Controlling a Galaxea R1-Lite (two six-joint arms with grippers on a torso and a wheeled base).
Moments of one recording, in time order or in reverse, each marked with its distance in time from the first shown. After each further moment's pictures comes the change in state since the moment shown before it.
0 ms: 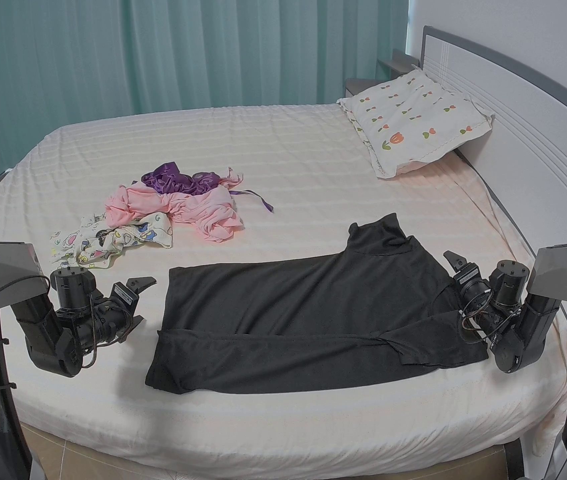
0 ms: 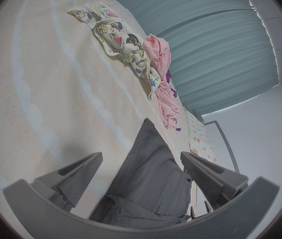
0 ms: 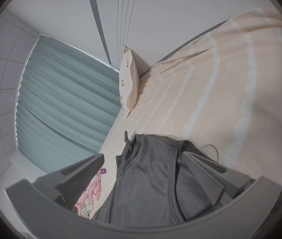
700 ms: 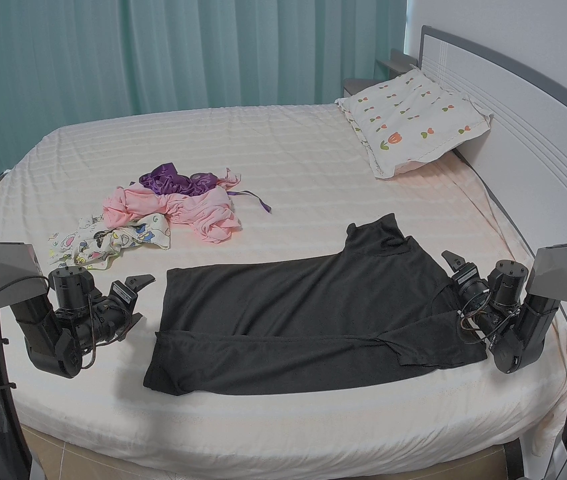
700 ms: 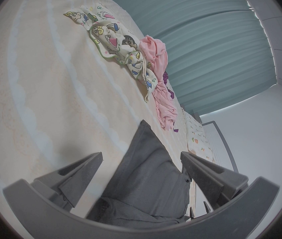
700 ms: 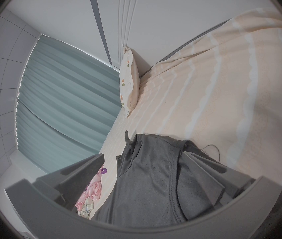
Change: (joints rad) left arm -0.002 0.000 0.008 -0.032 -0.001 -0.001; right arm 0.003 -0.002 0.000 0.000 -0.002 -0.001
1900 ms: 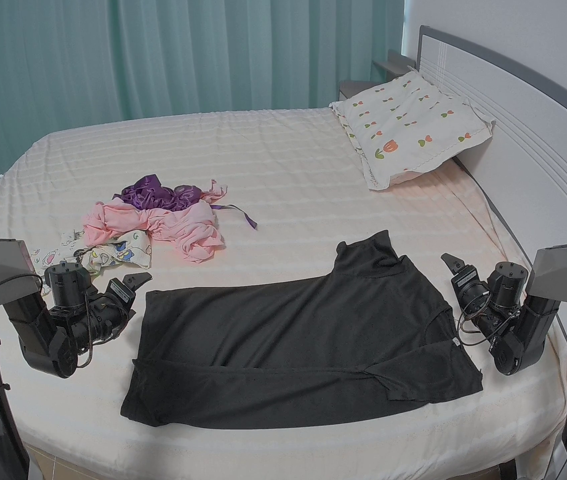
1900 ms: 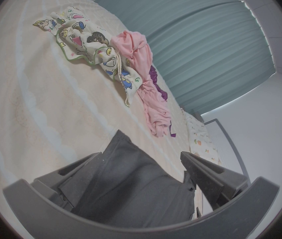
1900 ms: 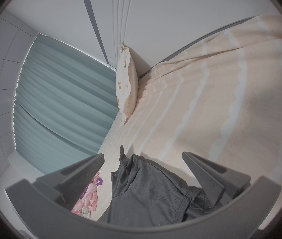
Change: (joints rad) left arm -0.007 -0.060 0.034 0.020 0.062 0.075; right arm 0.009 -0.001 0.015 0.000 -0.001 -0.006
